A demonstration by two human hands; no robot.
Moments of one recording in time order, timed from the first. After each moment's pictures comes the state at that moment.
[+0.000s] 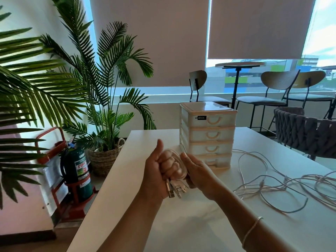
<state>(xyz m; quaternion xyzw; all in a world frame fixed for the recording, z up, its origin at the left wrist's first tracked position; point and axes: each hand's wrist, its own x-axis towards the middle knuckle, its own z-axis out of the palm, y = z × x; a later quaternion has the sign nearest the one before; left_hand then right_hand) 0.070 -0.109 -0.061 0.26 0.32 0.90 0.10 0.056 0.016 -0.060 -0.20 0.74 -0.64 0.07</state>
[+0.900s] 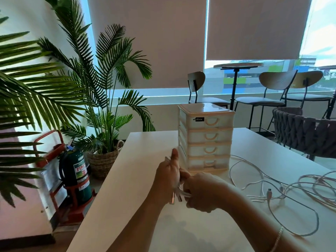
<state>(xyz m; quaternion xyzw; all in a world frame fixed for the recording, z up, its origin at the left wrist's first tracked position) 0.071 -0.079 -0.064 -0.03 0.73 0.67 -0.13 0.088 0.029 -0.032 -0.29 0.95 0.03 0.07</state>
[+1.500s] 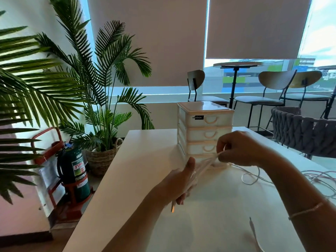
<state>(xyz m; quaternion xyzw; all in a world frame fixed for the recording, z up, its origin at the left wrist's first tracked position) 0.083 -0.077 -0.066 0.10 0.83 0.54 0.07 0.062 0.100 0.025 -0.21 0.95 -0.20 -0.10</state>
